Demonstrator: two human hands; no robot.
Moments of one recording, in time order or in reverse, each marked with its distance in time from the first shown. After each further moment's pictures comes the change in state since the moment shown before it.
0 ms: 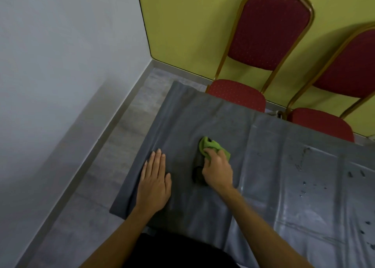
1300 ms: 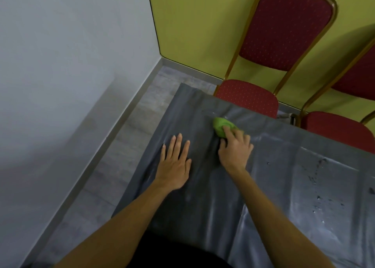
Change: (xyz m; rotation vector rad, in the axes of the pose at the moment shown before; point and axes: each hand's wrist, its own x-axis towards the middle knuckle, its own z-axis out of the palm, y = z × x) left_hand 0.084 0.031 -0.010 0.069 -0.177 0.083; right_hand 0.082 0.005 -0.015 -0.145 0.290 -0.061
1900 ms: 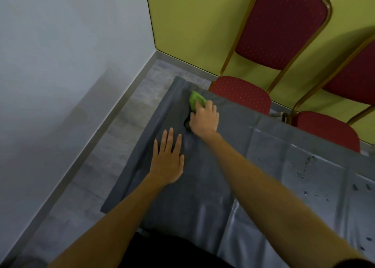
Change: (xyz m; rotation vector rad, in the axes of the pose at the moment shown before) left_hand -0.004 0.009 0.001 -0.014 0.043 -0.032; right_hand 0.059 -0.077 0.011 -0.096 -0.223 -0.161
